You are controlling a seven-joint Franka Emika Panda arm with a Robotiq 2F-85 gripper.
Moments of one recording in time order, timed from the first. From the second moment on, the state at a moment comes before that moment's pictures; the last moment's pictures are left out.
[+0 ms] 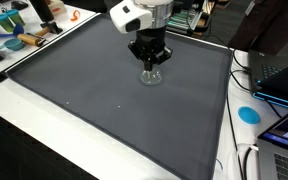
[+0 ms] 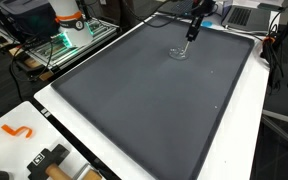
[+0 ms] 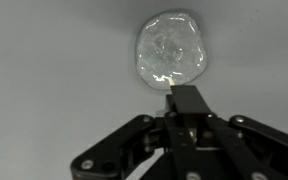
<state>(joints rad) 0.20 0.48 0.11 -1.77 -0.08 2.16 0.21</state>
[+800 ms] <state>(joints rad) 0.20 0.53 0.11 -1.75 -0.08 2.14 0.21</state>
